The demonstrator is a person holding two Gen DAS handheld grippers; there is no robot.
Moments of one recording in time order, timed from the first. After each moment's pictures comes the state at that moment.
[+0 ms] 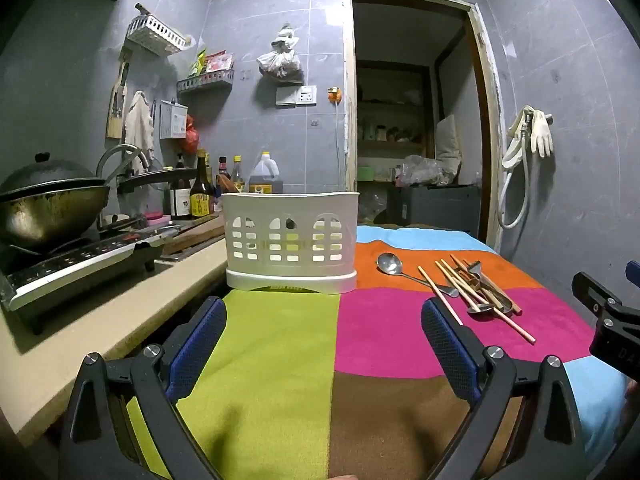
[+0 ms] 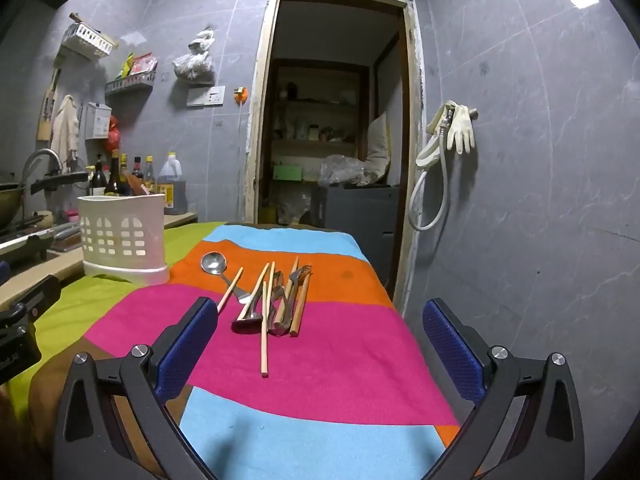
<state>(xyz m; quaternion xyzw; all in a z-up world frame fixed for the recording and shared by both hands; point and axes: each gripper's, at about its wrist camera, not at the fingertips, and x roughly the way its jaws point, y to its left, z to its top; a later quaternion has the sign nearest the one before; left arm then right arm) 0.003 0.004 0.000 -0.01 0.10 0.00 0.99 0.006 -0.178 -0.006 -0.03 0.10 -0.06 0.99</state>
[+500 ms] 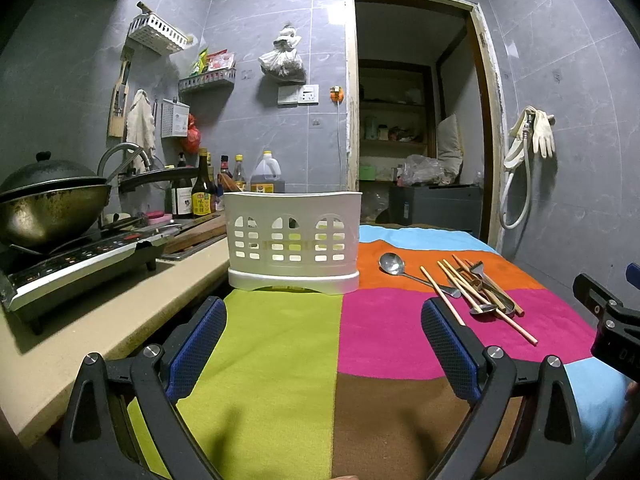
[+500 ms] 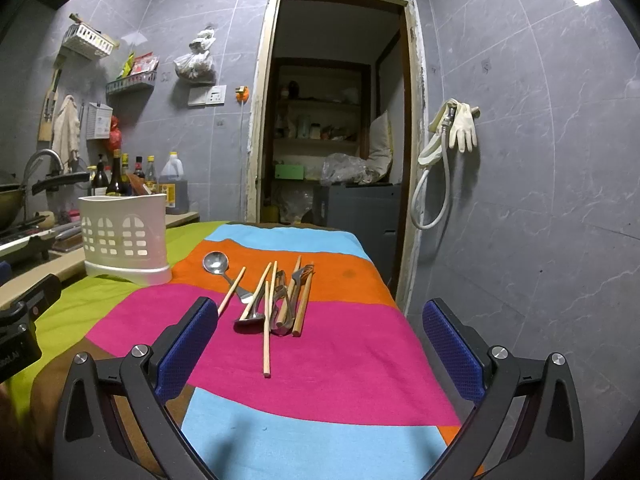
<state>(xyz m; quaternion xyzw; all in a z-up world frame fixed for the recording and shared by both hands) 0.004 0.006 -0.001 -0.01 0.10 0.00 0.99 0.010 -0.177 -0.008 -0.03 0.10 -0.06 0.99</state>
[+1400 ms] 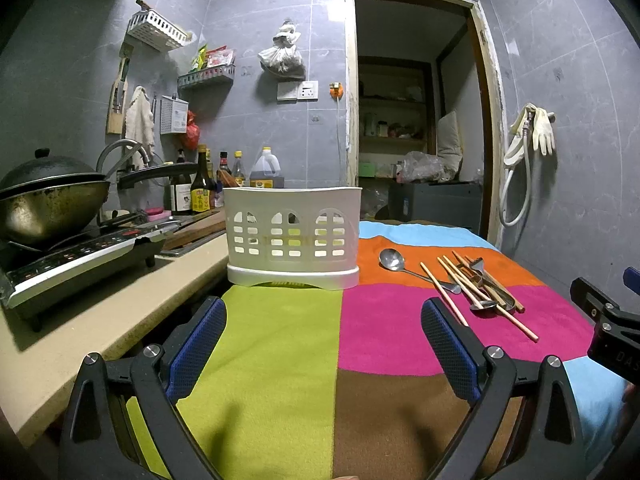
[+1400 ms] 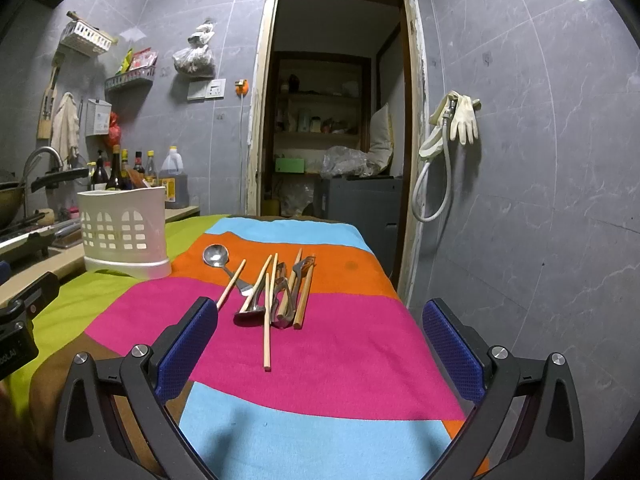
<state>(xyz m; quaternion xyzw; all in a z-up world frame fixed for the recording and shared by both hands) 0.007 0.010 -0.007 -0.01 0.11 0.00 0.99 0.013 -0.174 -0.013 -0.02 0.11 -0.05 0.99</state>
